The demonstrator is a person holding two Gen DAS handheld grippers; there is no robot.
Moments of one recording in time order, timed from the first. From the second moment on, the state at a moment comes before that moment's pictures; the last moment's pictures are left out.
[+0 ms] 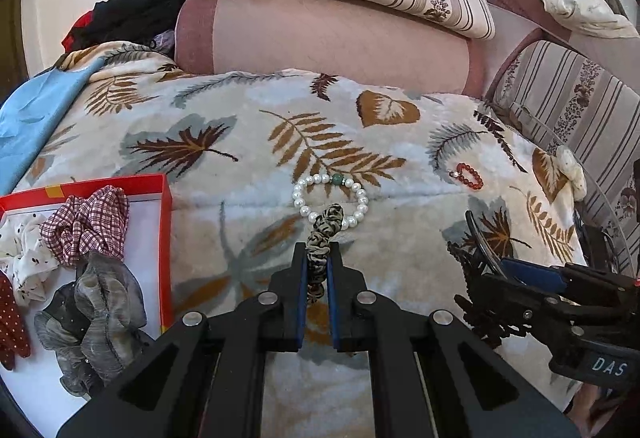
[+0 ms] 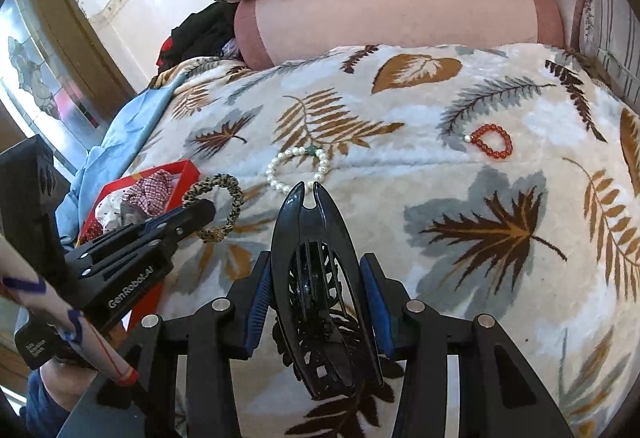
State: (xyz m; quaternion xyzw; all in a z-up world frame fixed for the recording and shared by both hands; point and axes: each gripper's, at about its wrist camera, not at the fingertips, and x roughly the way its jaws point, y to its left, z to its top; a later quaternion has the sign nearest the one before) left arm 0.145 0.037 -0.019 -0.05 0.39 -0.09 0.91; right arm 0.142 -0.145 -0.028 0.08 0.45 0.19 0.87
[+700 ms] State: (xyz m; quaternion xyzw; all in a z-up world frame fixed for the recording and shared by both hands) left arm 0.119 0.057 0.014 -0.05 0.35 -0.08 0.93; right arm 0.126 -0.118 0.005 0.07 0.44 0.20 0.87
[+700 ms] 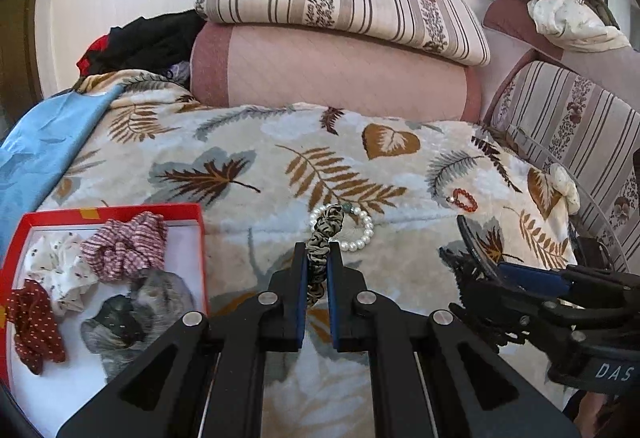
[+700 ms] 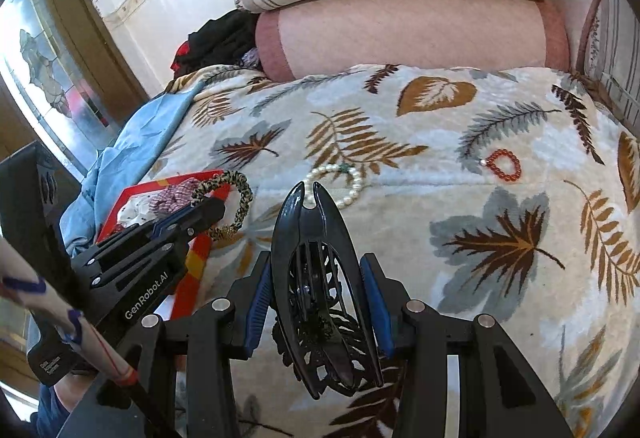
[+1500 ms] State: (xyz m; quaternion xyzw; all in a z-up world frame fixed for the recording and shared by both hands) left arm 0.078 0.169 0.046 -0.13 0.30 0.00 0.94; right arm 0.109 -0.012 0.022 0.05 0.44 0.26 0.86
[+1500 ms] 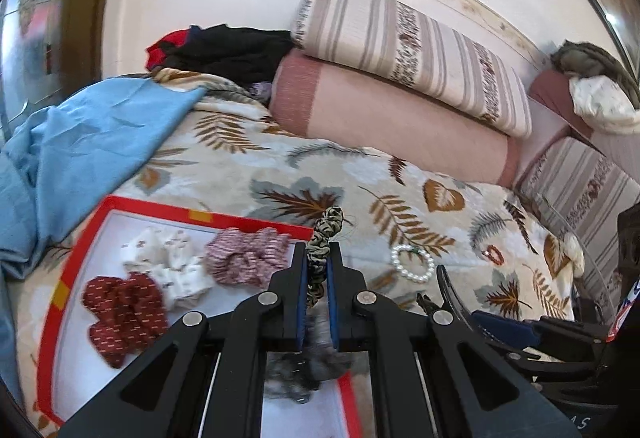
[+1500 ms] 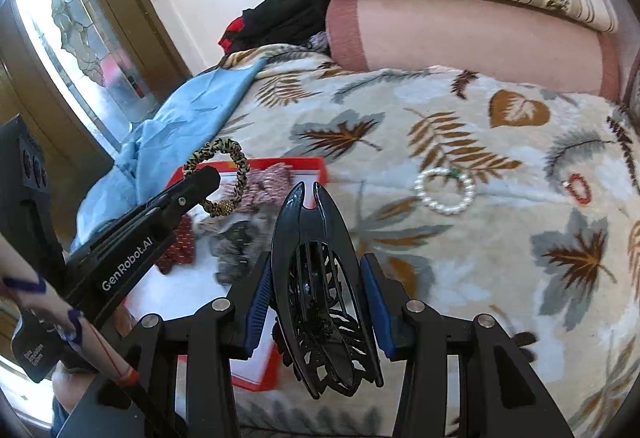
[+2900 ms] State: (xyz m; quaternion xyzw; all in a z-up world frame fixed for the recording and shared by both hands) left arm 0.052 0.263 -0.021 -0.15 0.40 0.12 0.90; right arm 0.123 0.075 -0.064 0.15 0.51 0.35 0.77
